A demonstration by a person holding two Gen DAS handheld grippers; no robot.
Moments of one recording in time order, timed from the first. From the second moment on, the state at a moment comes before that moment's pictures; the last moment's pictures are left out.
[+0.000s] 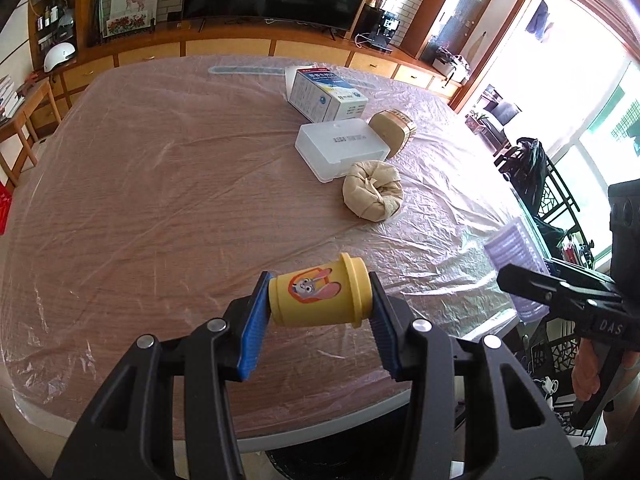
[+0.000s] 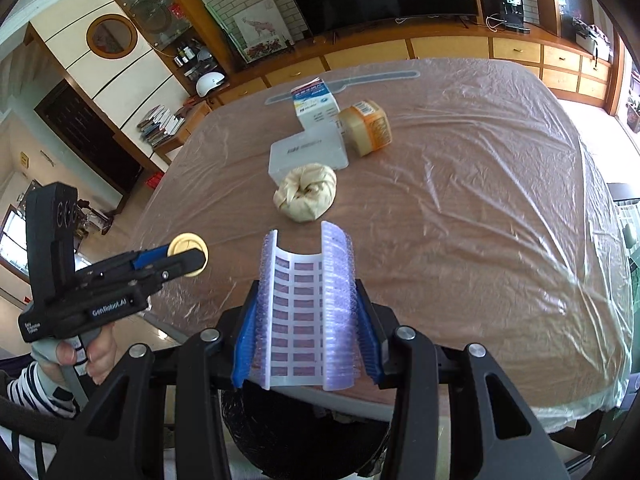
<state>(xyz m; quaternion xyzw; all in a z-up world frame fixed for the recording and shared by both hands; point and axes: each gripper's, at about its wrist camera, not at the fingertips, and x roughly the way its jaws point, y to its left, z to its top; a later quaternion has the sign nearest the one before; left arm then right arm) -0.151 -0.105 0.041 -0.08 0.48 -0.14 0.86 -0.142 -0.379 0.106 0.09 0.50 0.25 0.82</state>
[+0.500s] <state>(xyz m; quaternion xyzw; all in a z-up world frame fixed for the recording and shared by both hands) -0.174 -0.102 0.046 -0.04 0.49 -0.17 0.86 -0.167 -0.378 0.100 0.10 0.52 0.26 0.81</state>
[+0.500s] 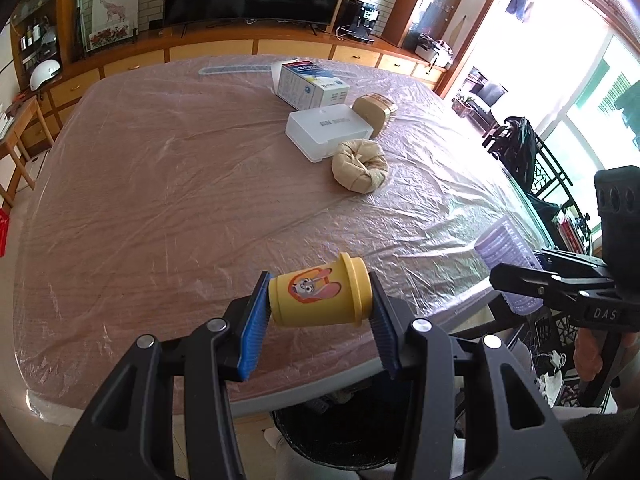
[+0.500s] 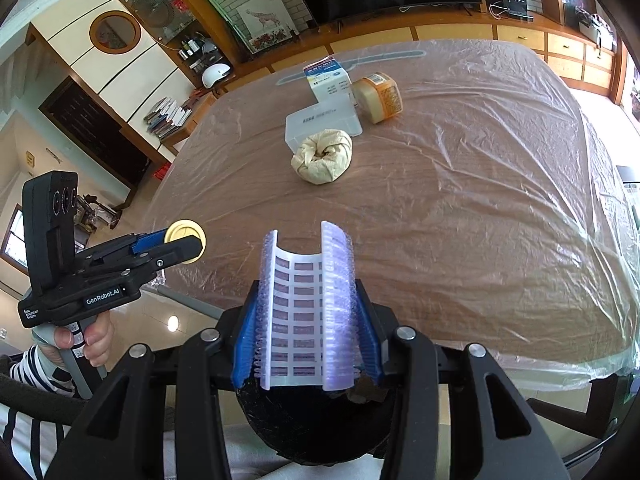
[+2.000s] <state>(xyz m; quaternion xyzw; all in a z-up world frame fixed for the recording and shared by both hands) -0.257 -0.145 0.011 0.05 0.53 -0.23 0.81 -0.242 -0.358 0.064 0.00 0.57 0.30 0.76</state>
